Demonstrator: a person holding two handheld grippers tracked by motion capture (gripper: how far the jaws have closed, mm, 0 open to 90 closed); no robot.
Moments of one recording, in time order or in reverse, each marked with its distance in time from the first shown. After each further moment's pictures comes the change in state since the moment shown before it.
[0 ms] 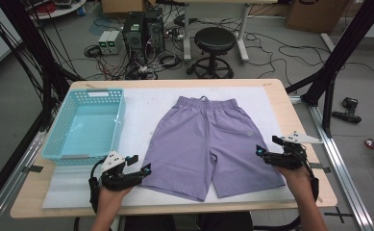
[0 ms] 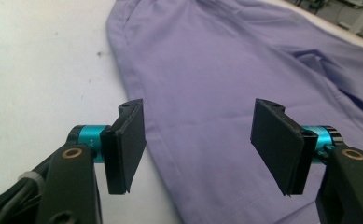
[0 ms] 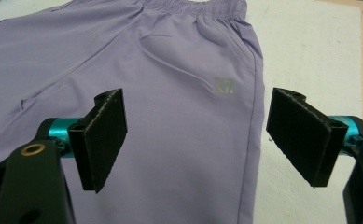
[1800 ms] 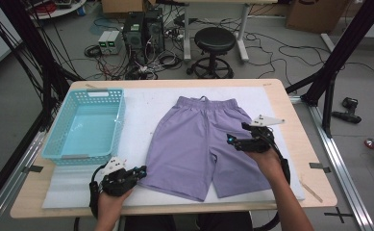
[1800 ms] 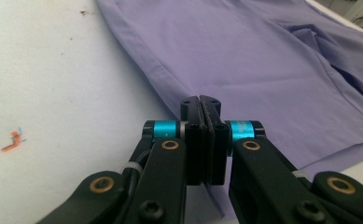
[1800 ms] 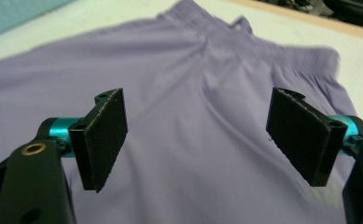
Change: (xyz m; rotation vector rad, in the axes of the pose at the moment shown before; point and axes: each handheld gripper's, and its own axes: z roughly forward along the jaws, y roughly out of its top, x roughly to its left) left arm -0.001 -0.014 -0.001 0.054 -0.051 -0.048; right arm 0.049 0.056 0.063 0.011 0.128 -0.100
